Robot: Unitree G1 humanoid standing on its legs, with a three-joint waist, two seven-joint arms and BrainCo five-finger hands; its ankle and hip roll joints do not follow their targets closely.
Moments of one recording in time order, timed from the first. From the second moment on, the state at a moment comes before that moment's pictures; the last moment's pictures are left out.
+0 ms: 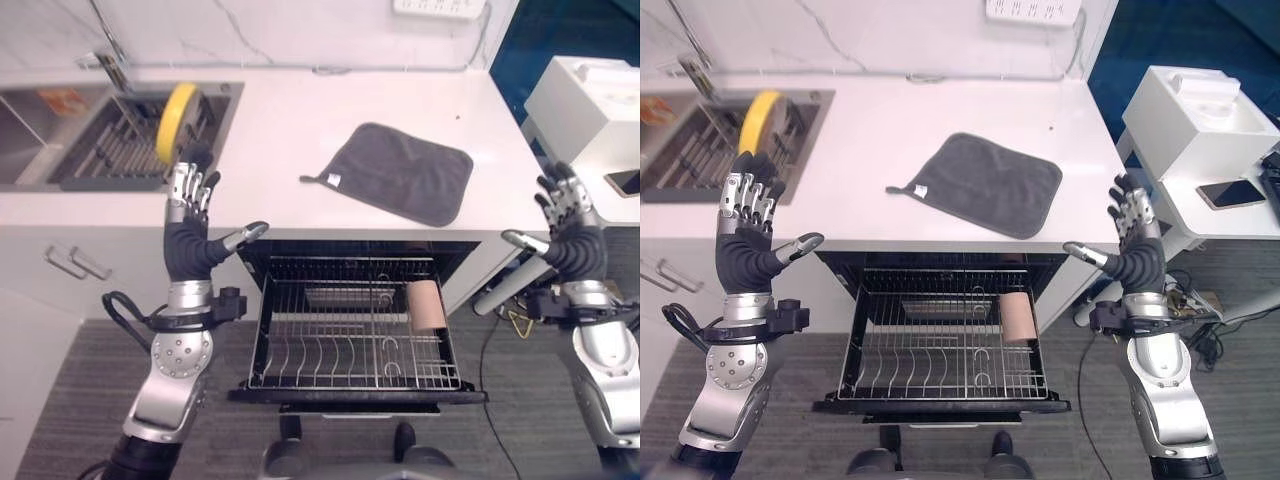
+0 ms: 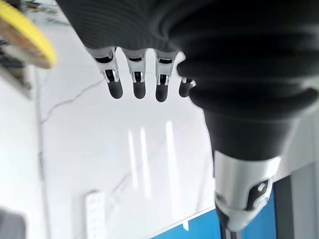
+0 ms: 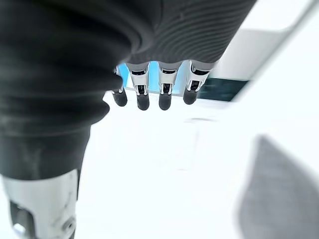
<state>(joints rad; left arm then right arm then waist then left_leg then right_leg) 0.06 0.46 -0.03 -0.39 -0.22 -0.33 0.38 0.04 -0.55 -0.12 -0.42 0.33 -0.12 -0.20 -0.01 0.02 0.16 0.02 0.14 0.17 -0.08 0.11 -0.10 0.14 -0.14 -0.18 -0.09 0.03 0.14</state>
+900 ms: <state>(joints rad) 0.11 0.44 -0.05 -0.38 -0.37 -0.22 0.27 0.23 -0.56 -0.21 -0.47 0.39 -0.10 -0.26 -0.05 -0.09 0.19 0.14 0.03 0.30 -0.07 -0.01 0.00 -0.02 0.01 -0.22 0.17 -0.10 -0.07</state>
